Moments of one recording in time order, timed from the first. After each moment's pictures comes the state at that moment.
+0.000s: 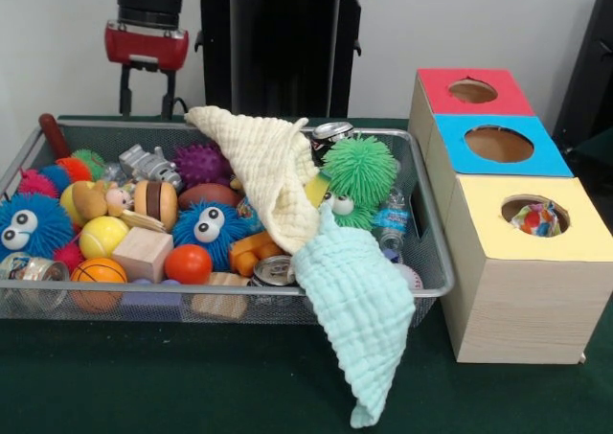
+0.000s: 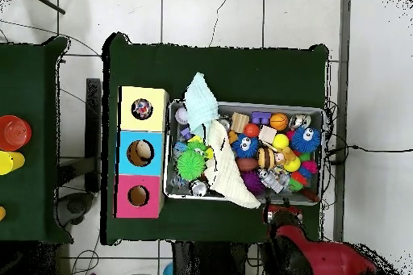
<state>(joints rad) -0.81 -0.70 0.02 2.06 -0.84 -0.15 1.80</state>
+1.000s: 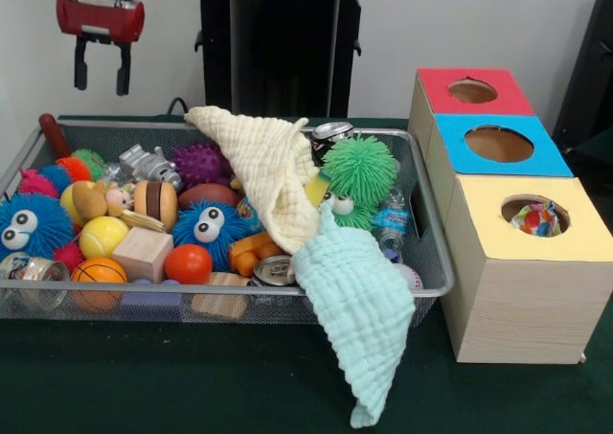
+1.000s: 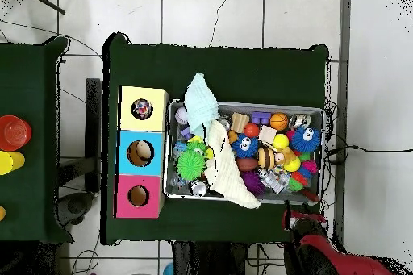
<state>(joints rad) -1.07 -0.83 0.24 2.12 -0.89 -0.03 1.80</state>
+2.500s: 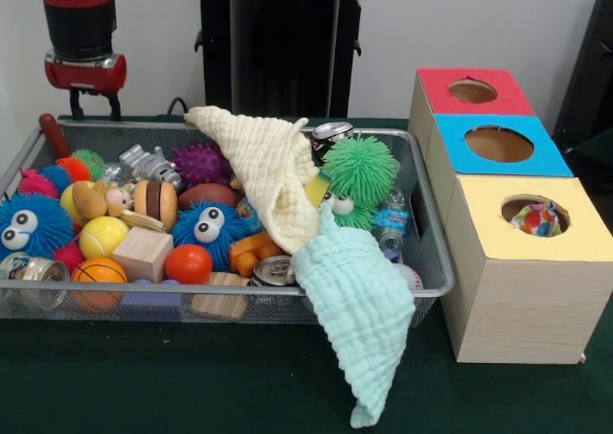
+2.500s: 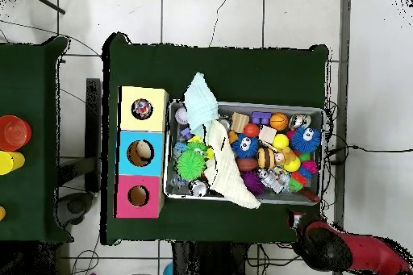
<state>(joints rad) -1.21 -0.57 0.35 1.94 -0.96 0.30 1.80</state>
